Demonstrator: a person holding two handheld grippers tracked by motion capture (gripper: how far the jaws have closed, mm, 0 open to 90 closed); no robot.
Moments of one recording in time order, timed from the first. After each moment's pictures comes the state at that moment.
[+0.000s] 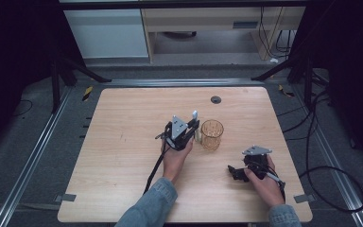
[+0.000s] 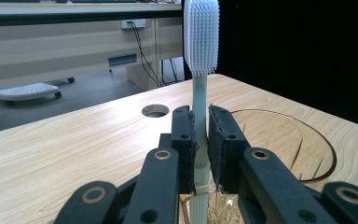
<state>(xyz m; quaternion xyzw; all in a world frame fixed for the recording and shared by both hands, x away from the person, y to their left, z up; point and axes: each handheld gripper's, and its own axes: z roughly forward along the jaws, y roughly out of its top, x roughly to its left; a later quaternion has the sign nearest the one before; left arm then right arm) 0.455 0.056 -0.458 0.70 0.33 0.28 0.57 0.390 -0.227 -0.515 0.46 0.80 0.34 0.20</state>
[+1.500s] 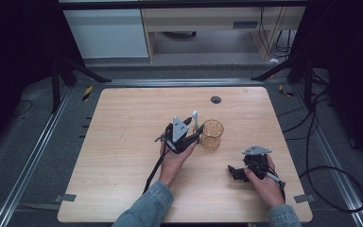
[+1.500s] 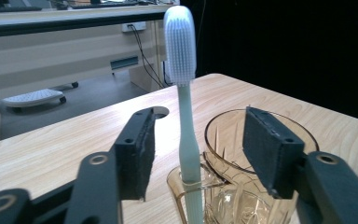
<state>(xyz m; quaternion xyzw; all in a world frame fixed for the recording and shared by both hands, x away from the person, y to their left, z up) 0.443 0.055 -0.450 0.71 0.31 0.29 0.56 0.390 -0.227 -0.515 0.46 0.80 0.34 0.20</state>
